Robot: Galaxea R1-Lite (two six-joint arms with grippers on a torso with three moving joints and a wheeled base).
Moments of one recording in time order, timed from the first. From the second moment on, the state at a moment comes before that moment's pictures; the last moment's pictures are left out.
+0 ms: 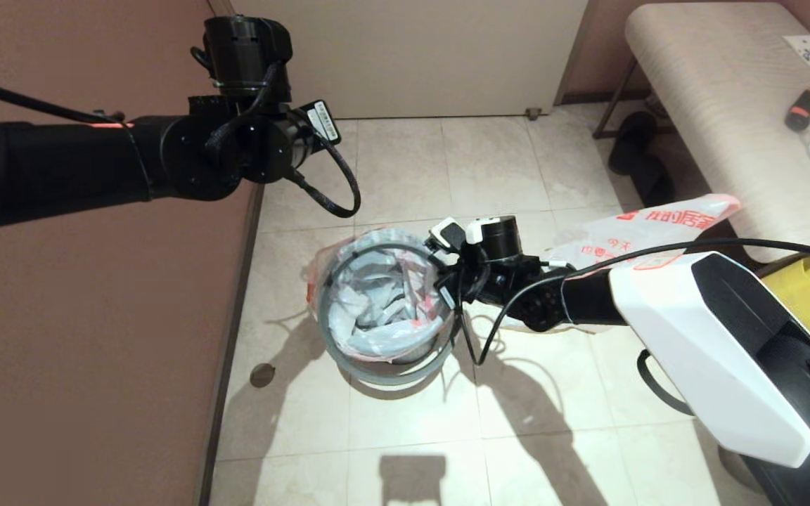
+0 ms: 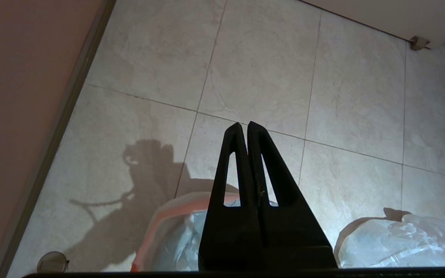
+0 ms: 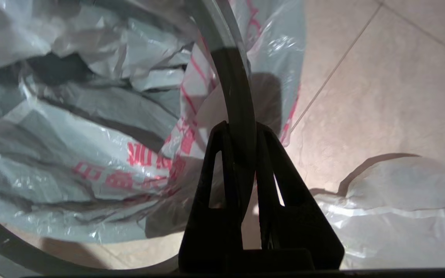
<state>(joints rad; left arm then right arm) -0.41 2.02 -1.89 -0.08 0.54 -0.29 0.57 2.50 -1.97 -0.21 -0.05 -0.32</state>
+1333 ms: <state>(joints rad) -0.35 2.17 -1.96 -0.14 0.54 -0.27 0.50 2.16 -1.69 -0.11 0.06 0.05</state>
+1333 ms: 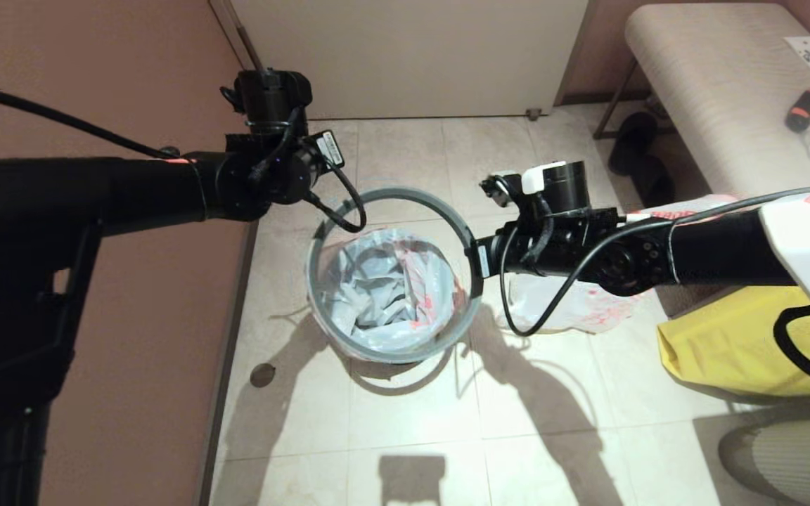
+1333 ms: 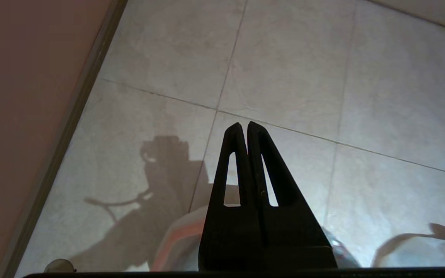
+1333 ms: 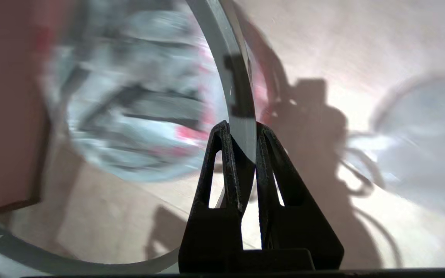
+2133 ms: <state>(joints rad) -0.41 2.35 -1.94 0.46 0.22 -0.62 0.16 1.78 -1.38 0.11 -0.23 0.21</state>
